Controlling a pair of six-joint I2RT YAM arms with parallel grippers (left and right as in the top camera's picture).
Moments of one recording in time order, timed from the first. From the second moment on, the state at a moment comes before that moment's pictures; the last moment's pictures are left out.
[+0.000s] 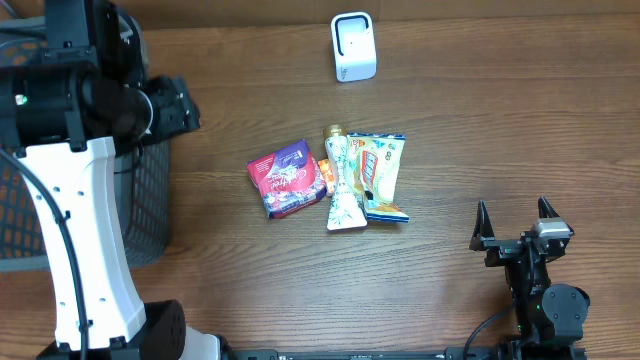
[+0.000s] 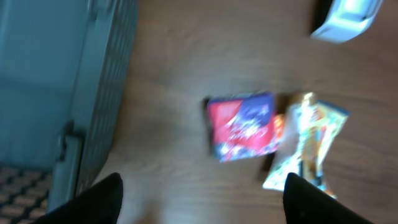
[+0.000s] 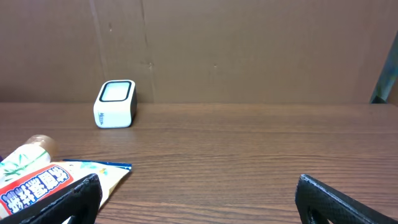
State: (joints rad) left arm 0.08 1.67 2.20 -1.69 0.05 -0.28; right arm -0.01 0.01 0.02 -0.03 -0.07 0.02
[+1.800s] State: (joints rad) left arm 0.22 1.68 1.88 -1.36 -0.01 -0.25; right arm -0.01 0.01 0.02 -0.03 -0.07 0.02
